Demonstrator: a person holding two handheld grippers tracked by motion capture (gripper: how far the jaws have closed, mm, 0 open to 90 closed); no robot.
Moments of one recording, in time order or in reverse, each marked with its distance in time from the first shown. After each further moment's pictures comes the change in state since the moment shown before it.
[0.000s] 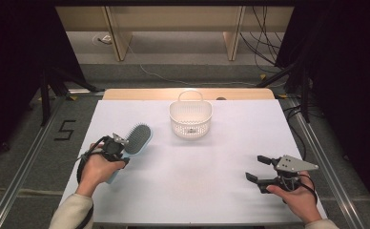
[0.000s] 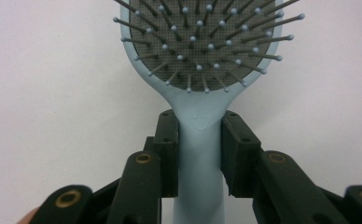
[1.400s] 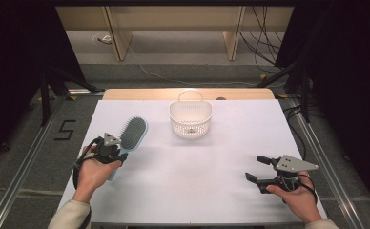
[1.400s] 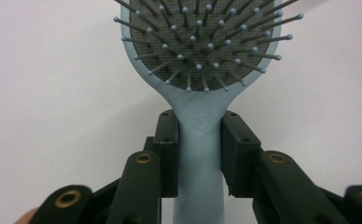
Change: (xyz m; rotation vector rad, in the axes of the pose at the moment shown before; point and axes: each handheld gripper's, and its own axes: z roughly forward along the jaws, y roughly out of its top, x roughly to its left) left arm 0.006 -0.010 -0.010 -0.170 0.013 -0.065; right arm 0.000 0.000 0.000 0.000 0.008 0.003
